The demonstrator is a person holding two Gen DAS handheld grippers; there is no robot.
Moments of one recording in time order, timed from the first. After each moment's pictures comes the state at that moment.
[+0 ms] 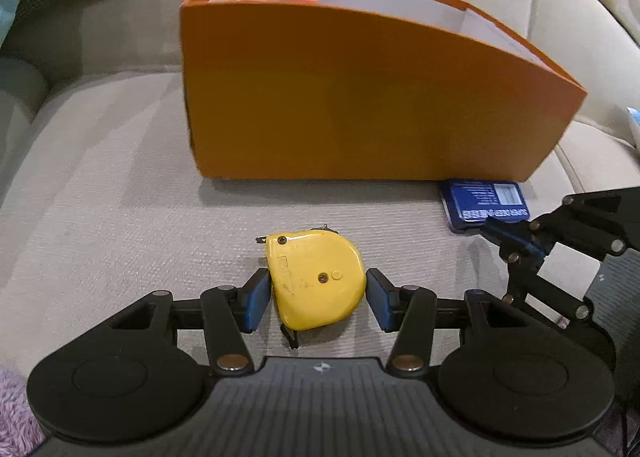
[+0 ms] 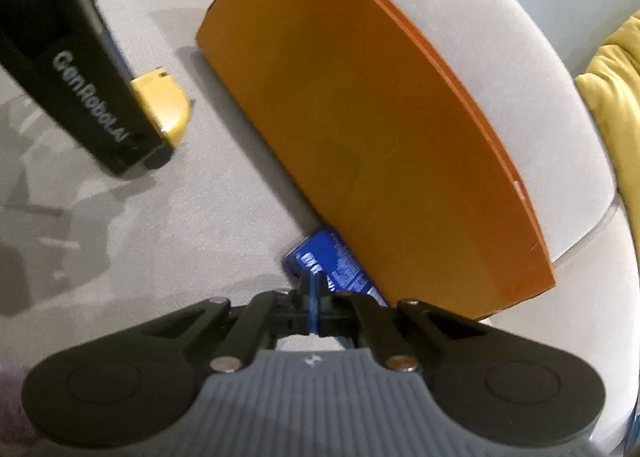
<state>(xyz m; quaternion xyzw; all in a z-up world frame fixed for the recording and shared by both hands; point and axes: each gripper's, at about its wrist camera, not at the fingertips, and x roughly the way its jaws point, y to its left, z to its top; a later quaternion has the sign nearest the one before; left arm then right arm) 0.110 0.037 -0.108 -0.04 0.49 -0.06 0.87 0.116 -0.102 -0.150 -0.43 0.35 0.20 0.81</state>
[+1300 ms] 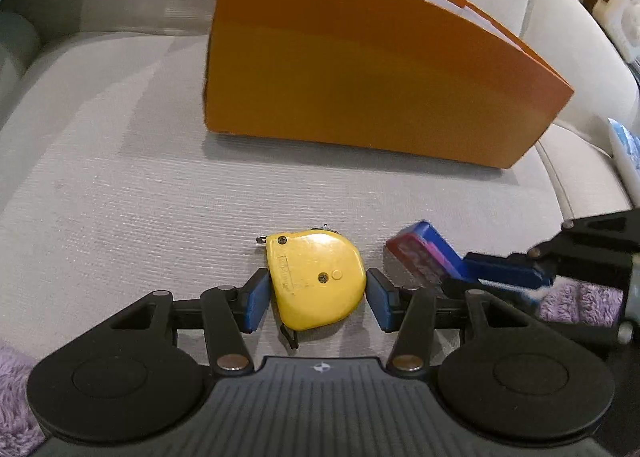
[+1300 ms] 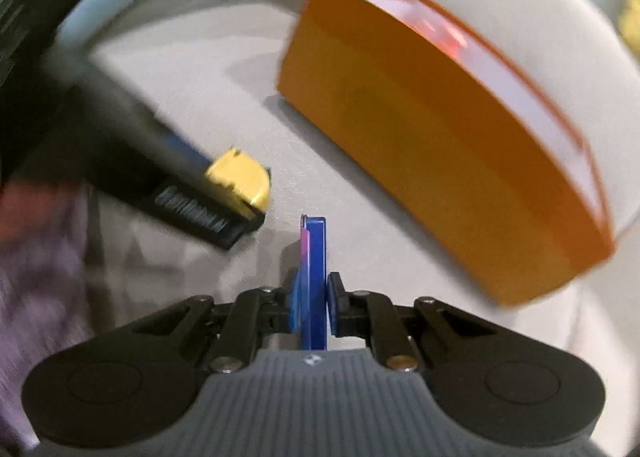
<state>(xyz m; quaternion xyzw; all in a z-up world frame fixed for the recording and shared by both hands) 0.095 0.069 -0.121 -0.09 0.51 -0.08 0.85 0.059 -0.106 -0.097 -0.22 0.47 0.27 0.81</state>
